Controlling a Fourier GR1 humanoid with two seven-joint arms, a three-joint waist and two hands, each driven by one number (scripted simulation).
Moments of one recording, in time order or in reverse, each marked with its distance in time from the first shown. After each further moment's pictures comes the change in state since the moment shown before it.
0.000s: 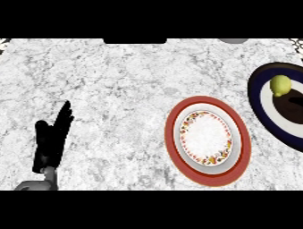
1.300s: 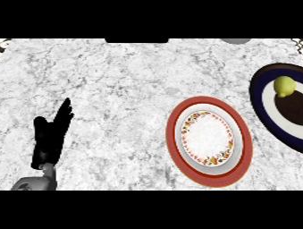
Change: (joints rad) left arm -0.026 -0.006 0.031 0.008 -0.008 -0.041 0.009; right arm 0.118 -0.065 -0.105 0.123 -0.405 0.140 -0.349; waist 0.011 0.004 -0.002
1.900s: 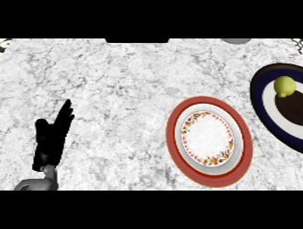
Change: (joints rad) left arm 0.014 -0.015 0.001 -0.008 -0.020 0.001 -0.006; right arm -0.009 -0.050 0.038 0.123 -0.005 -0.117 -0.025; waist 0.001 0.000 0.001
